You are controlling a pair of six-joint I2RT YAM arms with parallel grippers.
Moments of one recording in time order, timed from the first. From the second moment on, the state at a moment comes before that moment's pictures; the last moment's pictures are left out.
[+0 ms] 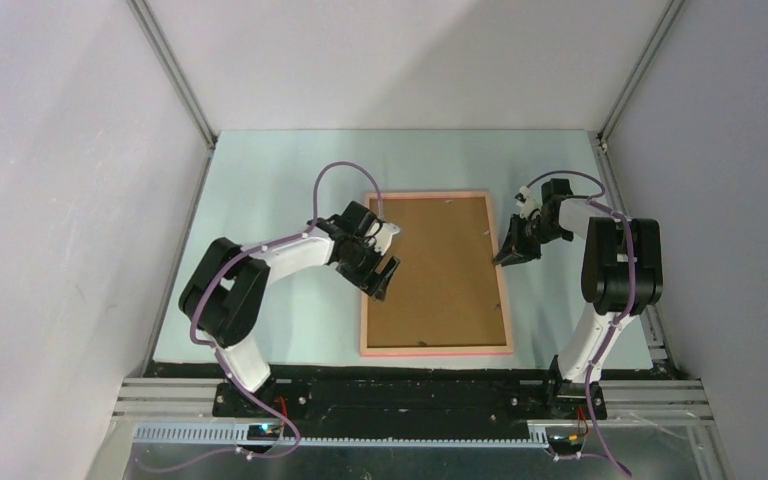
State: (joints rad) left arm -0.59 1.73 1.04 -0.52 0.29 0.06; right arm -0.04 1.87 1.15 -0.63 -0.56 0.07
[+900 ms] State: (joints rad) left arm -0.63 1.72 1.04 -0.53 0.20 0.05; right arm -0.04 1.87 1.15 -0.63 -0.56 0.07
